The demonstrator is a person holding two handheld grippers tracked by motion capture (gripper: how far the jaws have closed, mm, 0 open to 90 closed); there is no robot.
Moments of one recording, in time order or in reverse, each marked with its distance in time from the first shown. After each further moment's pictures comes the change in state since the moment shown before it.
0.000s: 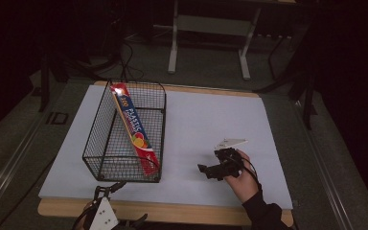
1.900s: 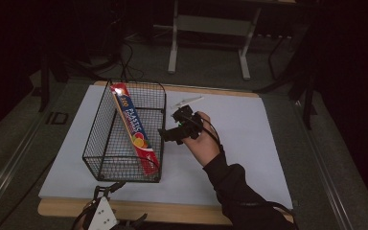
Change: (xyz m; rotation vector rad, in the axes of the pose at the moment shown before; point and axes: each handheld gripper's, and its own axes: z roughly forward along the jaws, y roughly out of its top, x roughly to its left) left arm 0.001 0.000 -0.001 -0.007 -0.001 -0.007; right arm 0.058 0.148 0.028 -0.035 -0.005 -0.045
